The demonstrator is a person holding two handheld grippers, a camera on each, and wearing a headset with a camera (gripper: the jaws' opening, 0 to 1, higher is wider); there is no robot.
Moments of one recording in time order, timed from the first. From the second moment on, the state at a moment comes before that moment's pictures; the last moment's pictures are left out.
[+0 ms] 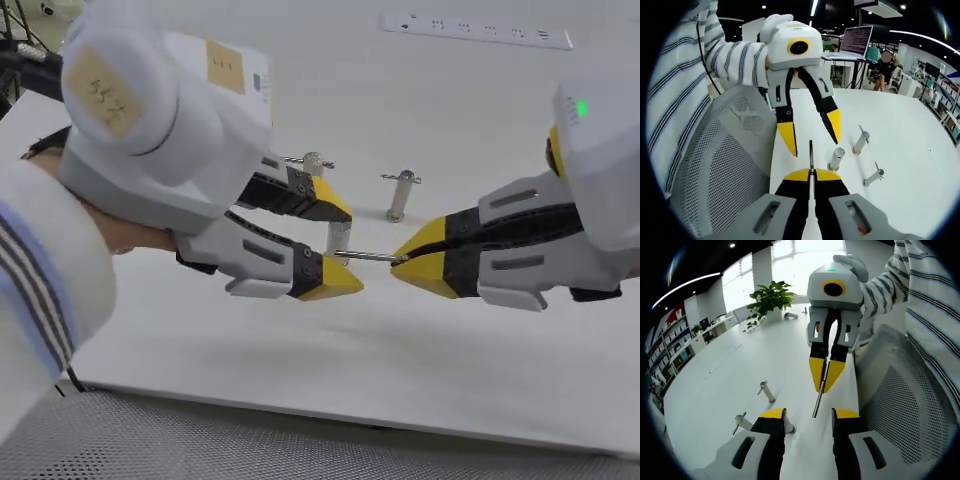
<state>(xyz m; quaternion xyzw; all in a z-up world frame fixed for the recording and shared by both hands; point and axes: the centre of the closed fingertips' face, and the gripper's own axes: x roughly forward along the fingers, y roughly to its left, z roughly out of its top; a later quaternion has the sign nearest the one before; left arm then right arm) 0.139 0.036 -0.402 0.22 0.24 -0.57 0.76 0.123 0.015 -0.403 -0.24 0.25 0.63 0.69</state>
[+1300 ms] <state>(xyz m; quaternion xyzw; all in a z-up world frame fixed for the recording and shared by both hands) 0.179 0.041 -0.438 0.26 0.28 -0.56 0.73 0.167 0.008 -0.444 -0.23 0.29 0.58 0.73</state>
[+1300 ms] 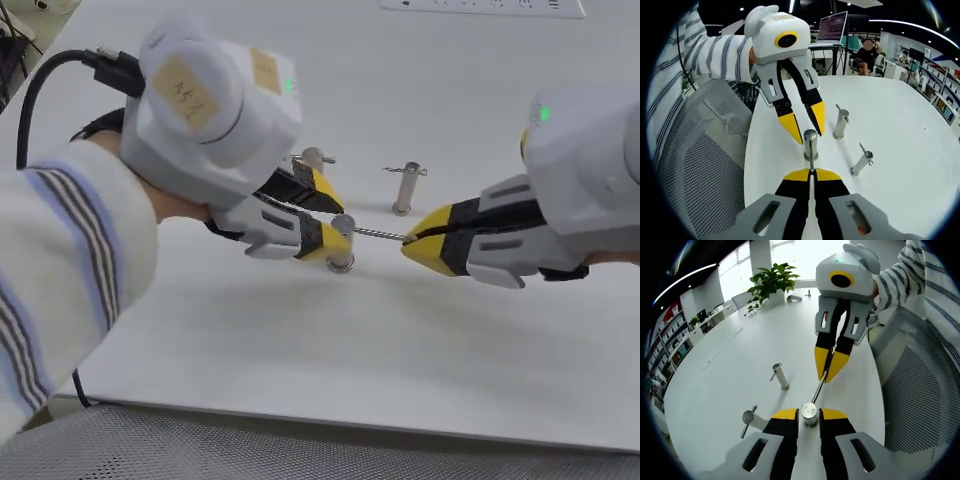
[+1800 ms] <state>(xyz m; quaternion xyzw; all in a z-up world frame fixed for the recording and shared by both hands) 0.177 0.041 -0.438 0.21 0.32 -0.53 0.75 0.170 0.015 -0.444 -0.23 0.28 0.57 0.73</state>
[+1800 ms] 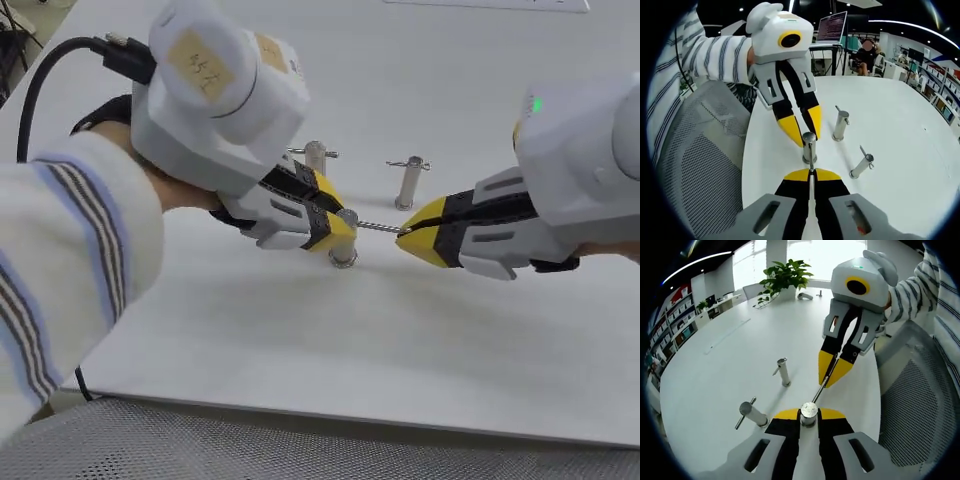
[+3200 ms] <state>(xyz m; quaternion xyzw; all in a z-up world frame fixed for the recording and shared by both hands) 0.177 0.040 -0.441 0.18 0.33 -0.53 0.76 0.172 0.044 -0.453 -0.26 0.27 0.62 0.69</state>
